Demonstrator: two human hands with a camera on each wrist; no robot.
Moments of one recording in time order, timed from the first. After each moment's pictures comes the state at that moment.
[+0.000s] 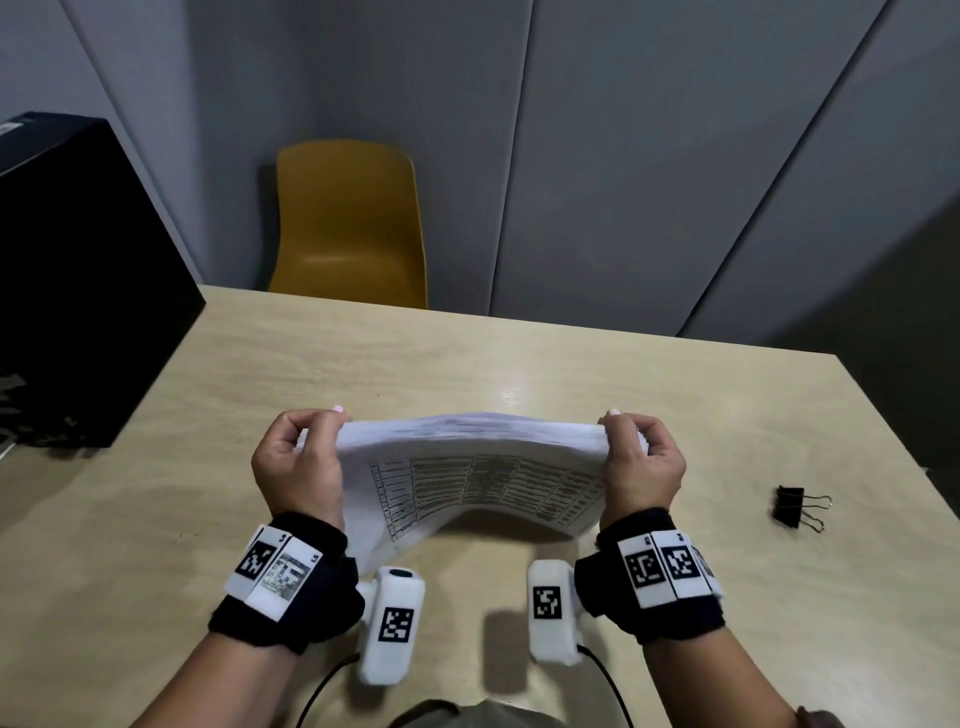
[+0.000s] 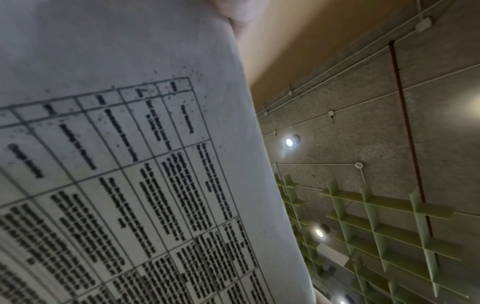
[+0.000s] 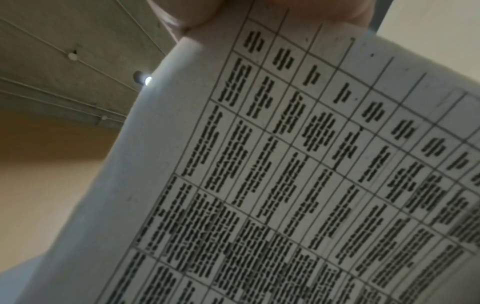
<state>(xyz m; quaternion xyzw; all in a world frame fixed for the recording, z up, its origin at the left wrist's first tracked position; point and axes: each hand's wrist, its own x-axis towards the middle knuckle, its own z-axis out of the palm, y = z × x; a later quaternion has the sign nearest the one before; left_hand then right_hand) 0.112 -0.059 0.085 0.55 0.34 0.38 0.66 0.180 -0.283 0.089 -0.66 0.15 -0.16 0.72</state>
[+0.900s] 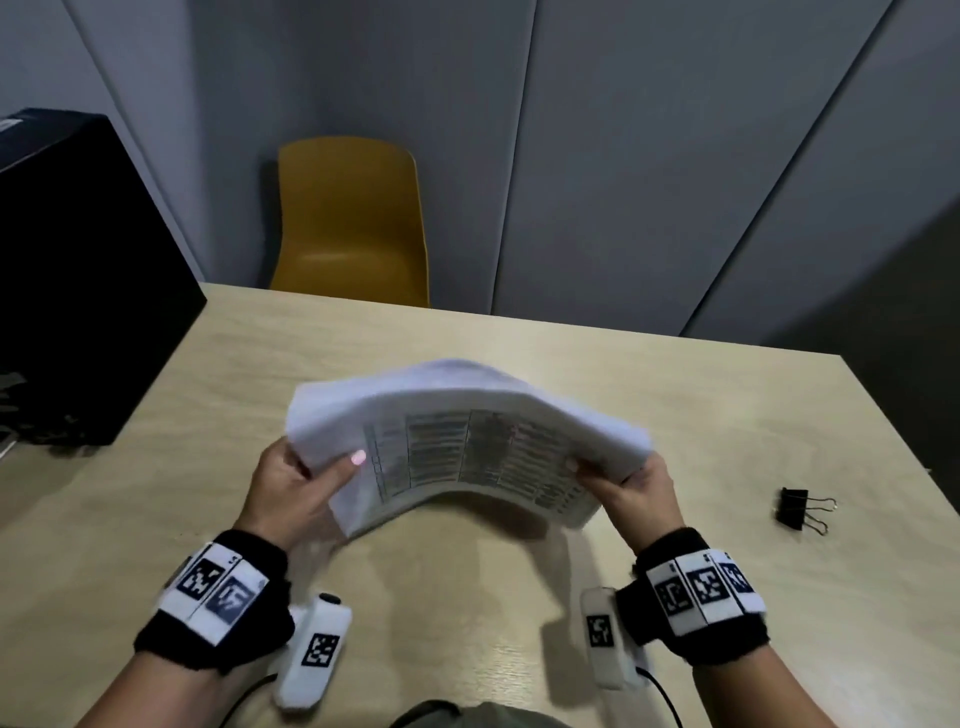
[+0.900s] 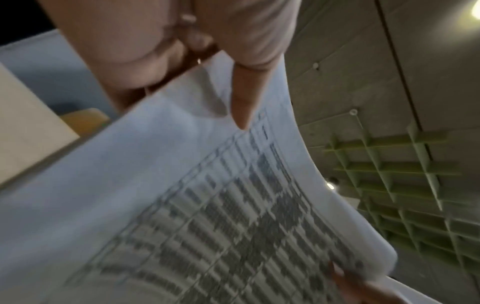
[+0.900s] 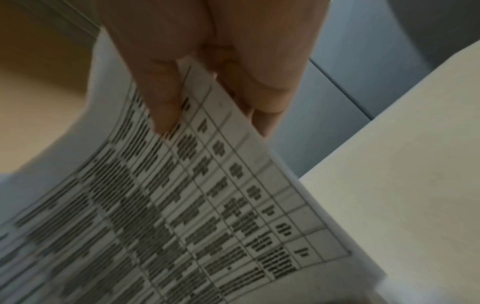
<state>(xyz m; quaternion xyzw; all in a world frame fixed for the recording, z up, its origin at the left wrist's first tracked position) 0.091 -0.023 0.061 0.70 0.15 0.20 0.67 0.185 -0.319 0.061 -0.75 -0.13 0.01 0.65</state>
